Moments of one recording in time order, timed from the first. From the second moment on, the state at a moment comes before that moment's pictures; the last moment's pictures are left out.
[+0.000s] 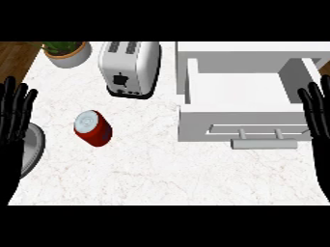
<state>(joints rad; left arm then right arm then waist) 0.01 0.12 0.01 -2.10 -0.04 0.00 0.02 -0.01 -0.09 0.00 -2.10 -0.02 0.02 0.04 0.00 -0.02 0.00</state>
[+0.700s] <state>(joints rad) -0.06 0.44 0.14 -1.80 0.47 -0.53 0.09 0.10 -0.07 -0.06 -2.09 0.00 -0.06 0.18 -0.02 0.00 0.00</state>
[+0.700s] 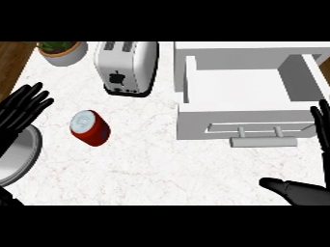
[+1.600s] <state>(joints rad) -0.13 0.62 0.29 -1.63 0.83 -0.71 0.30 0.33 -0.12 -0.30 -2.14 -0.22 0.15 0.09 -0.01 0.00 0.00</state>
